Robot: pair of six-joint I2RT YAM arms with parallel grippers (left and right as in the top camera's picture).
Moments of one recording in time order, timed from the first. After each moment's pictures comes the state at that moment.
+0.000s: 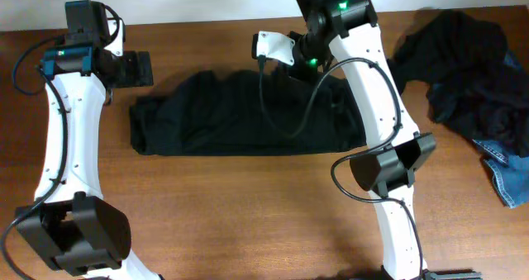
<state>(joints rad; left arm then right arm) 0.08 1.86 1.85 -1.01 -0.09 0.04 0.33 2.39 2.73 -1.69 -0.42 -1.06</state>
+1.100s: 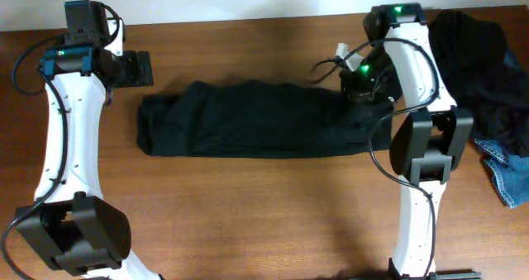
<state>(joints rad) 0.08 1.86 1.85 -1.01 -0.09 0.04 0.01 2.39 2.31 -1.69 -0.38 -0.31</state>
